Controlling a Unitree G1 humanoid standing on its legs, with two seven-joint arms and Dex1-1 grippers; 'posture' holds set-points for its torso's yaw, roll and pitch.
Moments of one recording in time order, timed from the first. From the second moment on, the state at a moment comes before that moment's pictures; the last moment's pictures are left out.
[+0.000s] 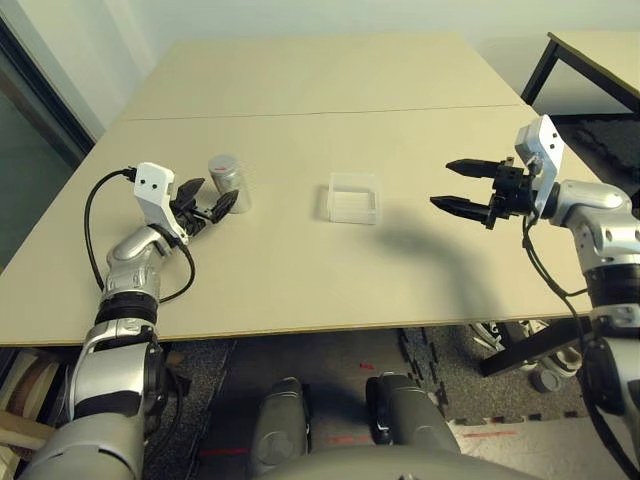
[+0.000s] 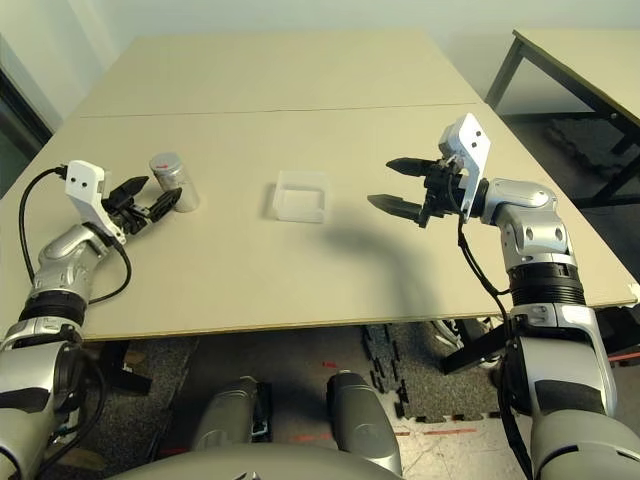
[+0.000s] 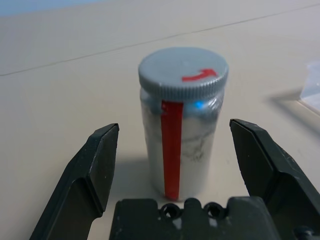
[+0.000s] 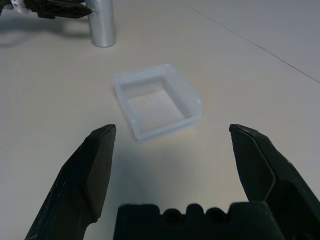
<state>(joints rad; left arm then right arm) -0.66 0.53 0.23 1.00 -0.26 -0.21 -0.79 -0.62 -0.61 -0.09 0.44 0.27 0.18 1.22</state>
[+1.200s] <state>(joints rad) -0.81 0.49 0.22 1.23 -0.16 -0.25 -0.74 -0.57 -0.62 -0.09 0.34 0.31 0.25 1.19</state>
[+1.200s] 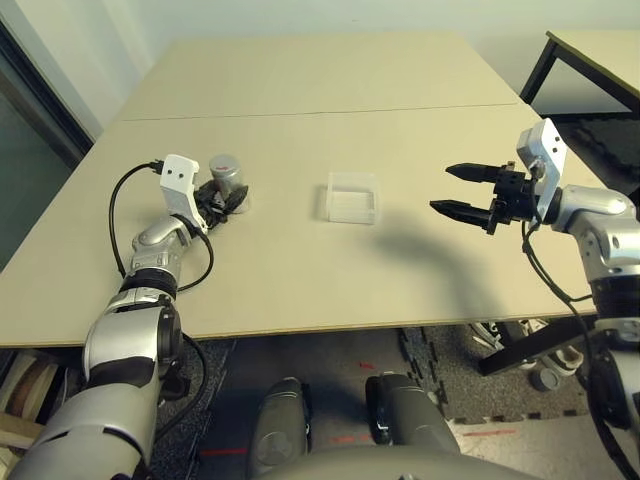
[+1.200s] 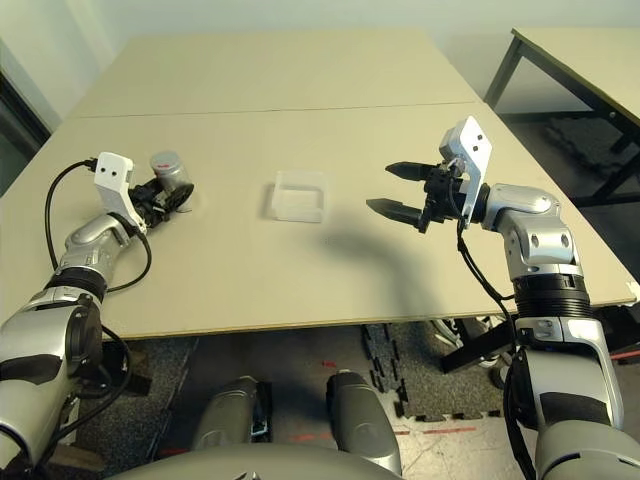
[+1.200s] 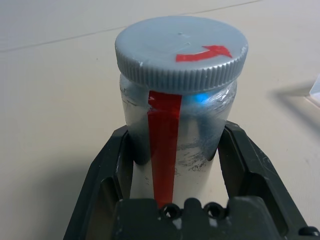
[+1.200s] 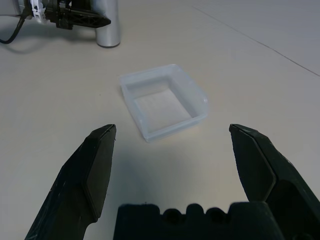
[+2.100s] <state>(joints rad) -0.48 0.51 0.03 0.24 -0.38 0.31 -1.23 -0.92 -0.34 0.17 0.41 0.28 0.44 1.24</state>
